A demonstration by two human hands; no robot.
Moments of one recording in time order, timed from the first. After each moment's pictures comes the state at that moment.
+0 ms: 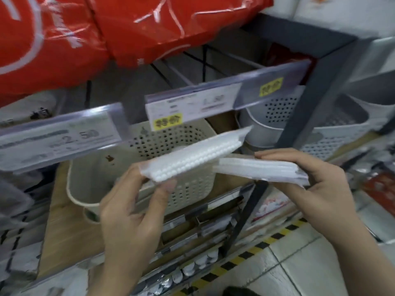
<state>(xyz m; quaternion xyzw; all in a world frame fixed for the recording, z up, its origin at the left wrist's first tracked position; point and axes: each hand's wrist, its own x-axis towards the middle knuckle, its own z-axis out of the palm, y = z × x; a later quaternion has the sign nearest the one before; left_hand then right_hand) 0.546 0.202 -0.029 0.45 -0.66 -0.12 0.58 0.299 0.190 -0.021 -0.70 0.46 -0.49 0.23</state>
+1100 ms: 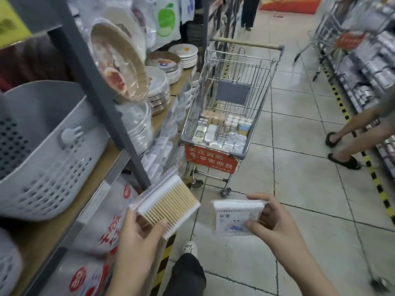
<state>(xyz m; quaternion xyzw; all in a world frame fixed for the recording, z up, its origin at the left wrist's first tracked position) -0.022 0.144 -0.128 0.38 -0.63 -0.63 0.24 -0.176 0.334 -0.130 -0.14 0.72 -0.62 0.27</state>
